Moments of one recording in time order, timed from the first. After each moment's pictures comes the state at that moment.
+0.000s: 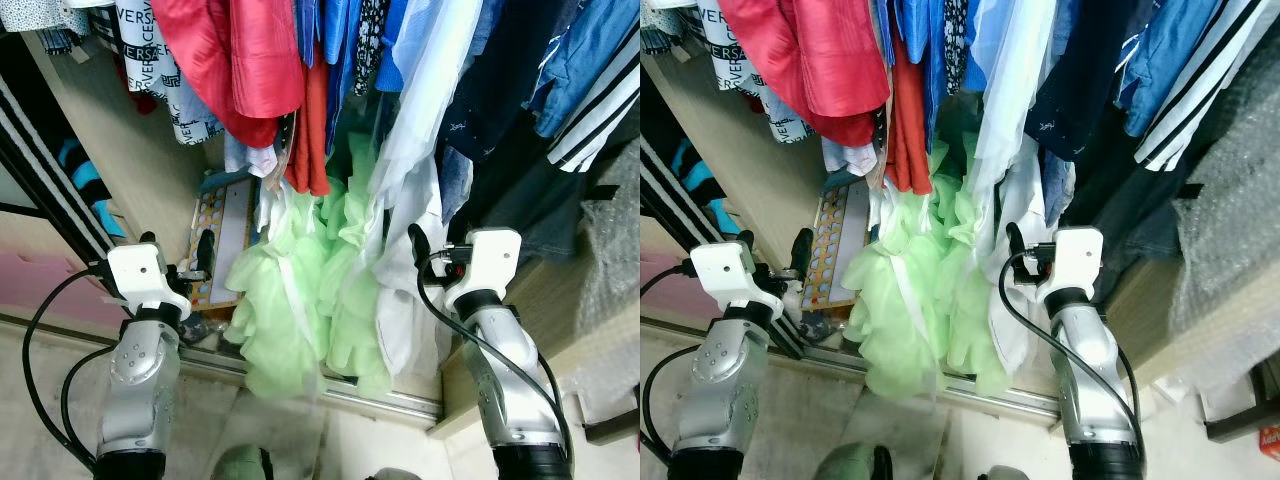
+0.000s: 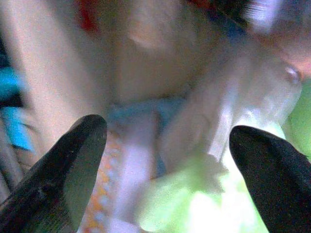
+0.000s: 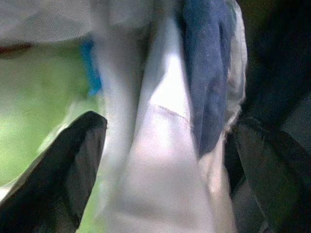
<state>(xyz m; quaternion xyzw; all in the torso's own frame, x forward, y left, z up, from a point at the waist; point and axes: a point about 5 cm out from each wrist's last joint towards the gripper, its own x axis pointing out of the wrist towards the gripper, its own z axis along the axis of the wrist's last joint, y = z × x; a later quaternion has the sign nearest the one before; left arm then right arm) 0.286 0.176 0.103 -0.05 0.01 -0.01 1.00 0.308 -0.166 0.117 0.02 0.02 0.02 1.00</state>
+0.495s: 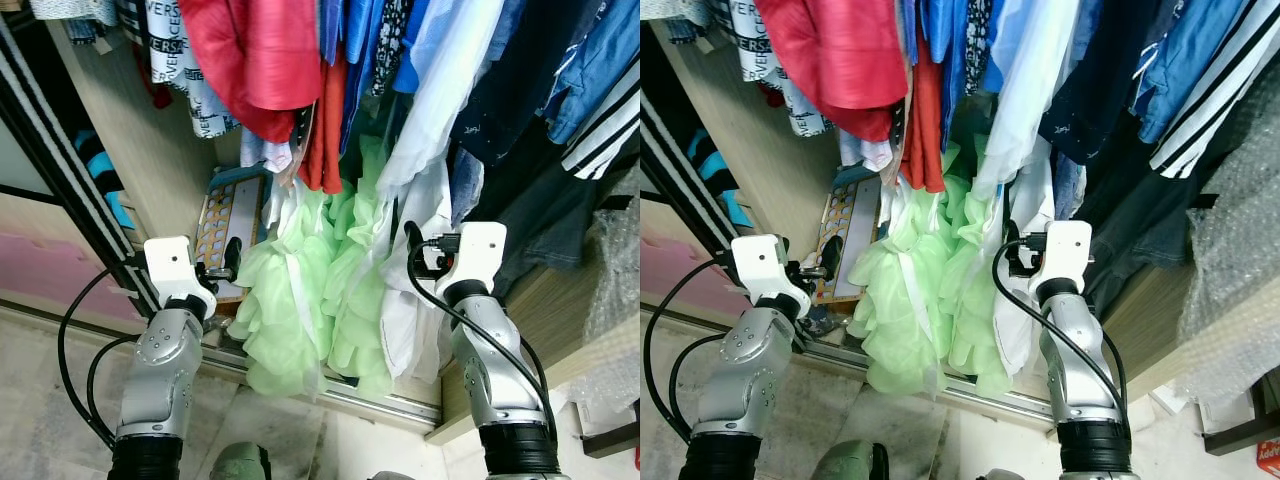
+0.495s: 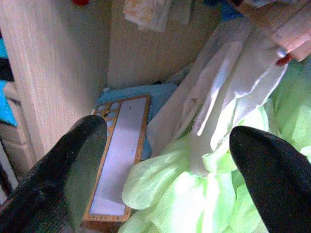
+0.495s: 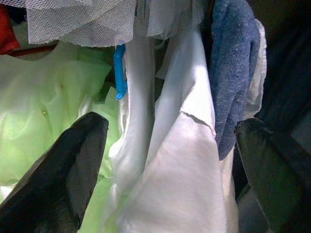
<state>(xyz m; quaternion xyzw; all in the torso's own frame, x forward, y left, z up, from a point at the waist) 0.279 0.167 0.095 -0.07 0.04 -0.02 1.00 0.291 -0.162 0.112 -0.01 0.00 0.01 1.00</state>
